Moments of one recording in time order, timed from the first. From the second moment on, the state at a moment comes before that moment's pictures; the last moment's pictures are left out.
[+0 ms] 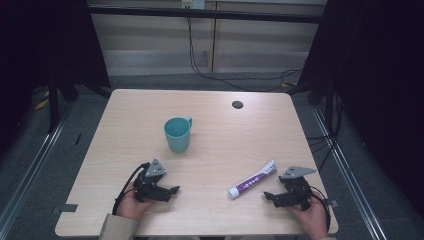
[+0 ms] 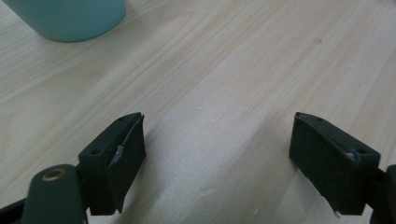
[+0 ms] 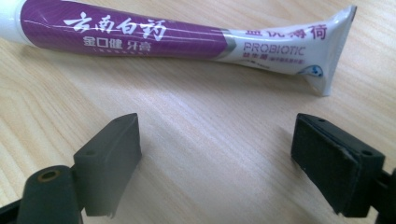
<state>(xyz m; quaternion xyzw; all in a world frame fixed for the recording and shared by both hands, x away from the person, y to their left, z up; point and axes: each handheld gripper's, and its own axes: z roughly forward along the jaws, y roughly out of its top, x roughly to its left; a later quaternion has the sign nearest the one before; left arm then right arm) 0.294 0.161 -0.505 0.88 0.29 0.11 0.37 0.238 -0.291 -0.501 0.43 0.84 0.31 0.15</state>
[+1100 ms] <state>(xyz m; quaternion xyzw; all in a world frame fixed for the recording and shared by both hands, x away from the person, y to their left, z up) 0.293 0.164 -0.508 0.87 0.28 0.11 0.38 0.274 -0.254 -0.469 0.33 0.89 0.28 0.14</state>
